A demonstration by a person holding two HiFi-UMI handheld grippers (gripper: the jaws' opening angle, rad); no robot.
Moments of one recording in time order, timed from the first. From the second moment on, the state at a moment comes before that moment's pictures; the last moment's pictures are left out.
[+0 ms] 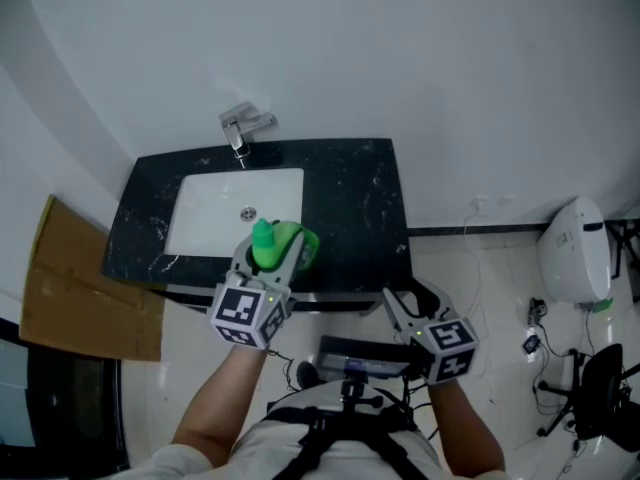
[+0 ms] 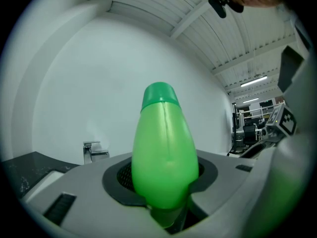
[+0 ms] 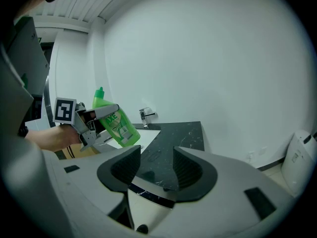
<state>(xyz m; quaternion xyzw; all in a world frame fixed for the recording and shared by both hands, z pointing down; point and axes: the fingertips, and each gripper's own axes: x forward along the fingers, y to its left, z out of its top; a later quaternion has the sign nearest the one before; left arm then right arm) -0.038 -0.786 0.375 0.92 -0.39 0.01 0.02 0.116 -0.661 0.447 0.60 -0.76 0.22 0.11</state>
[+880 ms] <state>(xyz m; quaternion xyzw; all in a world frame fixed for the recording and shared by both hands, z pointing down) -0.080 -0.736 0.337 0.92 -0.39 -0.02 0.00 0.099 -0.661 0.441 0.58 -0.78 0.22 0.11</state>
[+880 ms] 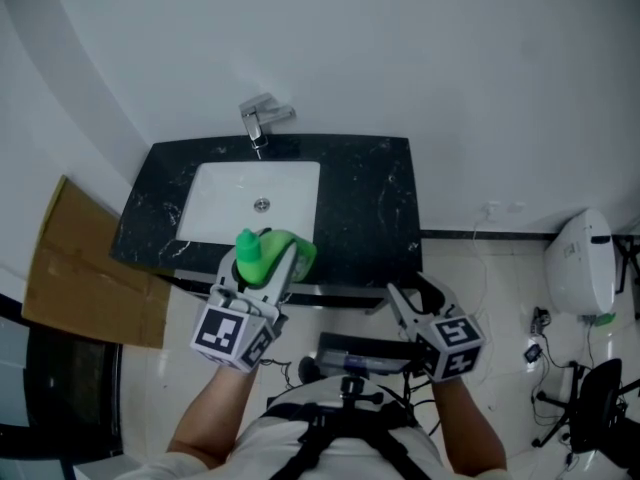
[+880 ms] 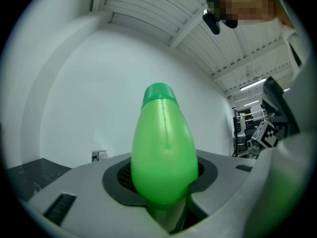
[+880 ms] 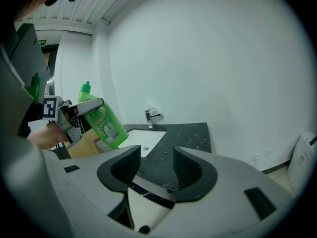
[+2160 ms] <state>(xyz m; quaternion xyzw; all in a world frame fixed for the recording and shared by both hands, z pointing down) -0.127 -0.709 0.331 0.91 -0.42 -0.03 0.00 0.080 -0.670 0.426 0.56 -0.80 0.20 0.09</state>
